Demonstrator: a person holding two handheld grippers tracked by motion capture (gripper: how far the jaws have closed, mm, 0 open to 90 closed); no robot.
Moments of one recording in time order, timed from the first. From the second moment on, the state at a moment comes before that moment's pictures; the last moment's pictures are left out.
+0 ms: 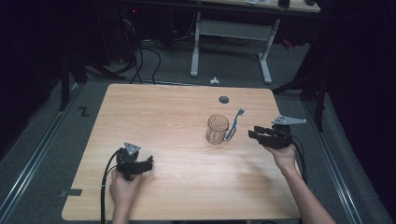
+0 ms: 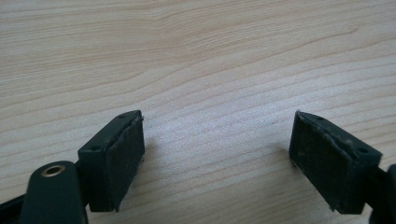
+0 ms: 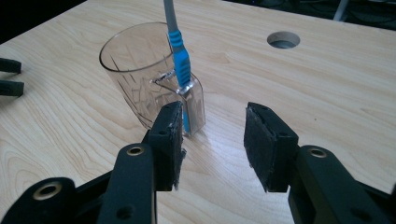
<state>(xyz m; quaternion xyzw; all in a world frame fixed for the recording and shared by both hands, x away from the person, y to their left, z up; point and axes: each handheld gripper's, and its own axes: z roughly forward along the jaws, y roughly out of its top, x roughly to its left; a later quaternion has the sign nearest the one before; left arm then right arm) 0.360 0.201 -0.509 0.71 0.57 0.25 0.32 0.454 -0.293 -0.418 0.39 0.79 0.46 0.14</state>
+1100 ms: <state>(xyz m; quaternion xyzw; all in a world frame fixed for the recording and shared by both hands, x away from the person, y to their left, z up) 0.360 0.201 -0.509 0.71 0.57 0.25 0.32 0.451 -0.304 -0.447 0.42 0.78 0.44 0.12</state>
